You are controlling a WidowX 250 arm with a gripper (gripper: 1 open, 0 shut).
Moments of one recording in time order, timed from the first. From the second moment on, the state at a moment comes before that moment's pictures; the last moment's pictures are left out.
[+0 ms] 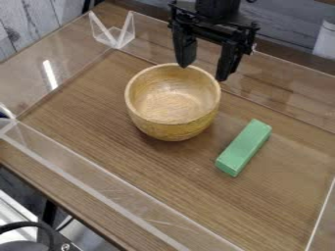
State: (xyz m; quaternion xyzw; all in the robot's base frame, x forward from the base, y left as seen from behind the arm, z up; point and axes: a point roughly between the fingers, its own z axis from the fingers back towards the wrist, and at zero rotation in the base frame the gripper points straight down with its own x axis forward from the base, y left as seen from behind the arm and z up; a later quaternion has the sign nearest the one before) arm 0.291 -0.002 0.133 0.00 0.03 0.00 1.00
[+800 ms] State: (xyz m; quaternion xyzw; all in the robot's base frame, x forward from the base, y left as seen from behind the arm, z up) arm 0.272 -0.068 0.077 -0.01 0.07 -0.11 0.99
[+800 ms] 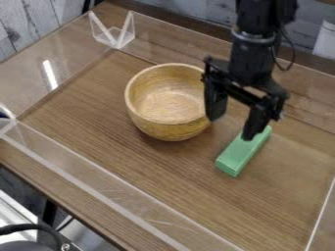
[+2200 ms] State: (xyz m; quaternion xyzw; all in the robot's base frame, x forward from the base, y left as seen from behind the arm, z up) arm 0.299 -0.069 0.048 -0.03 -0.04 -0.14 0.99
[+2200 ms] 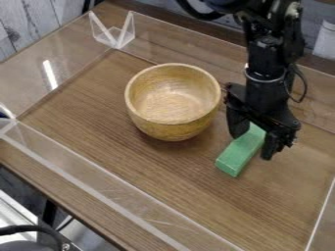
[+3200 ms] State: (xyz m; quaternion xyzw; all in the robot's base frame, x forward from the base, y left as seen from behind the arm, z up) arm 0.291 -0.072 0.045 -0.03 -0.02 -0.15 0.99
